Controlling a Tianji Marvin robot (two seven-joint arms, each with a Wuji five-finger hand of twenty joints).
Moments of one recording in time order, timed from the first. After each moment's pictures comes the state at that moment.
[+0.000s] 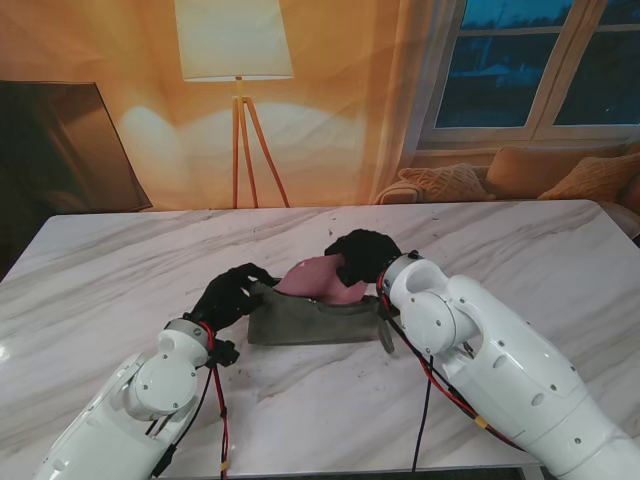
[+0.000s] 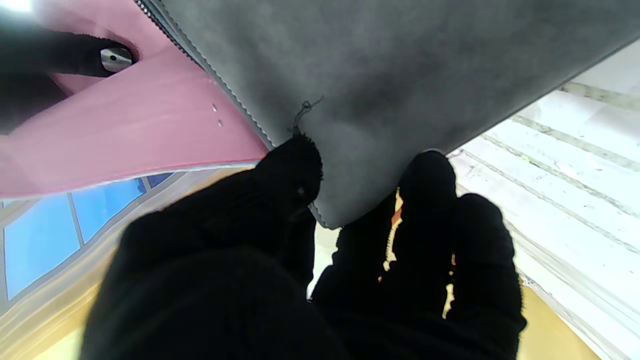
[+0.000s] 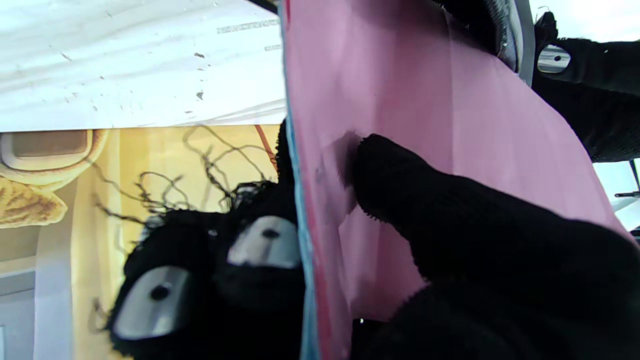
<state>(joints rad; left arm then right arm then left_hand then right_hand) 1.48 -1.17 -1.15 -1.55 0.30 0.01 0.11 -1.16 -1.09 0.92 -1.62 -0.74 0.12 0.20 0.91 -0.52 0.90 -0.19 0.54 0.14 0.78 0.55 0.80 0.34 0.55 0.81 0.67 0.40 0.98 0.84 0.23 0.42 1.32 0.89 0.78 -0.52 1.05 -0.24 0.85 -0.18 0.75 0.34 1.09 0.09 0.80 0.72 1.29 -0.08 1.48 0.65 1.01 0.03 1.80 0.75</state>
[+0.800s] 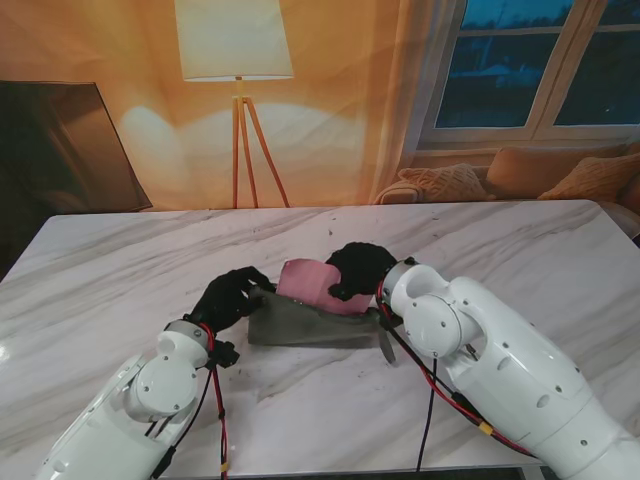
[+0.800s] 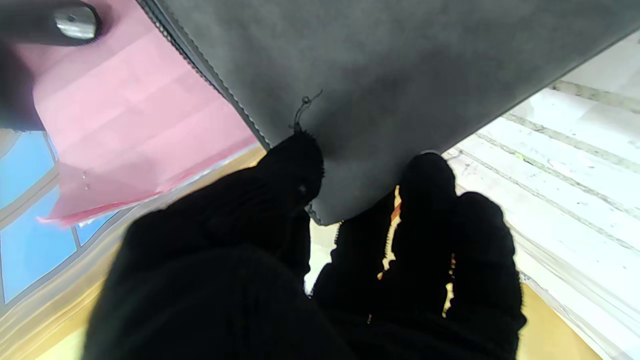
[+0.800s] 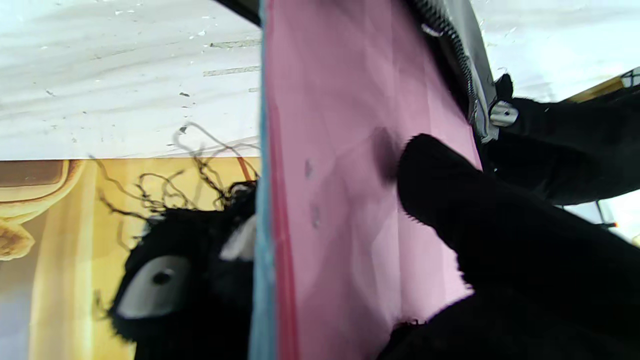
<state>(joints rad) 1.48 -1.17 -1.15 -1.56 0.31 0.02 0.12 -1.16 -1.07 0.91 -1.64 -0.73 0.06 0.29 0.92 -0.54 0.88 -0.19 0.66 0.08 0.91 0.52 0.85 0.32 0.58 0.86 0.68 0.40 1.02 0.87 0.26 0.42 1.34 0.89 0.58 -0.53 1.10 -0.25 0.84 -0.05 0.89 0.29 1.14 0.07 0.87 0.76 1.30 -0.05 1.47 0.63 0.96 0.04 1.81 0.69</state>
